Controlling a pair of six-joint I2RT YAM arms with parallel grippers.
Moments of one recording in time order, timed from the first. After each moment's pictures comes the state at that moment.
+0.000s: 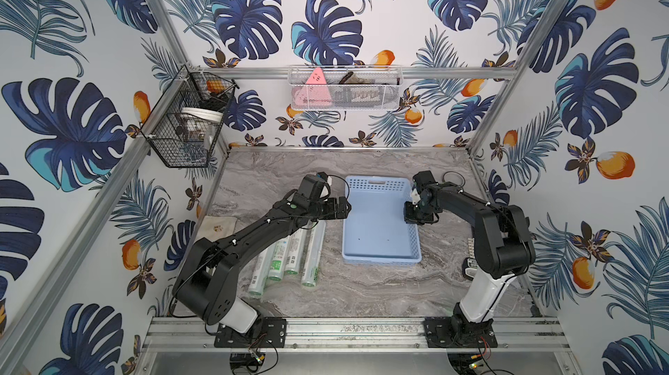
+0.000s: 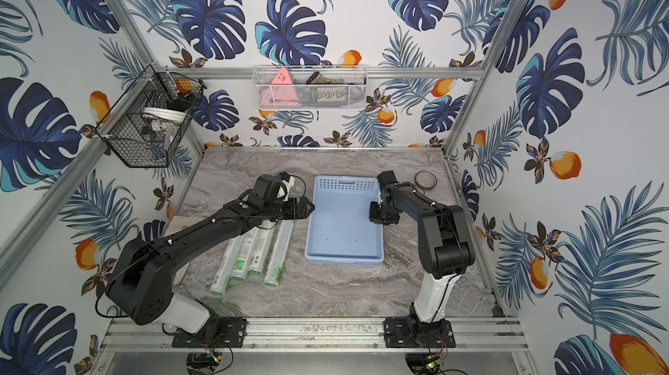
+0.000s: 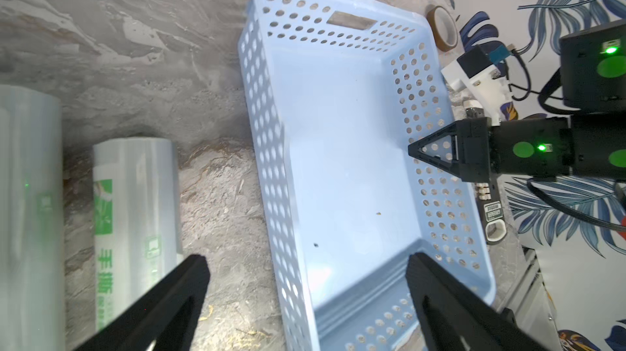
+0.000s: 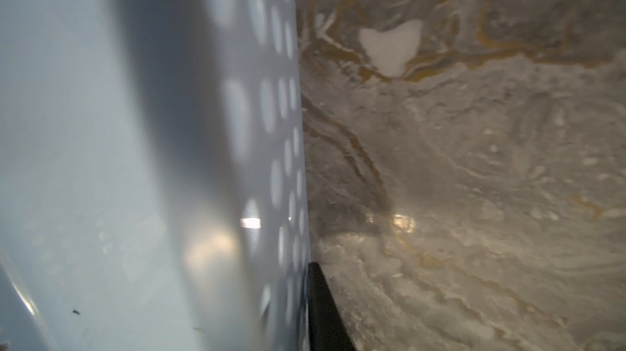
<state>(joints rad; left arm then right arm) -0.46 1.53 1.03 -0.27 0.23 -0.54 0.22 1.85 1.23 -0.73 -0.10 0.31</state>
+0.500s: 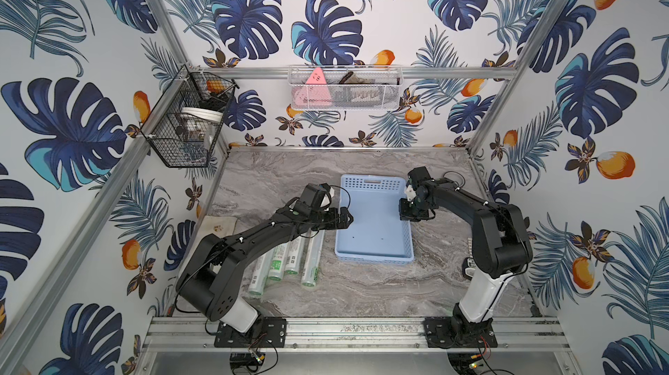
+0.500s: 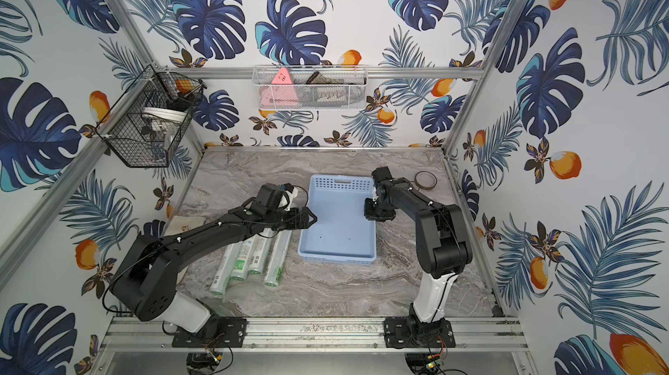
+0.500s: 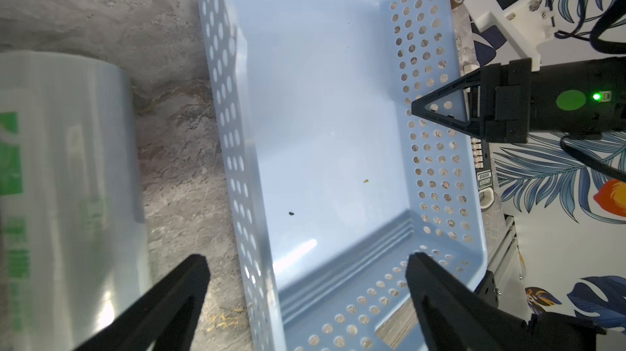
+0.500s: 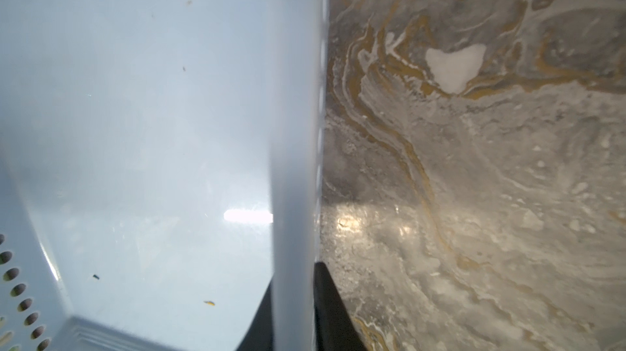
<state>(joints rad) -0.48 1.56 0.94 -0.20 0.34 -0.58 0.25 1.85 1.29 -0.76 -0.13 0.32</state>
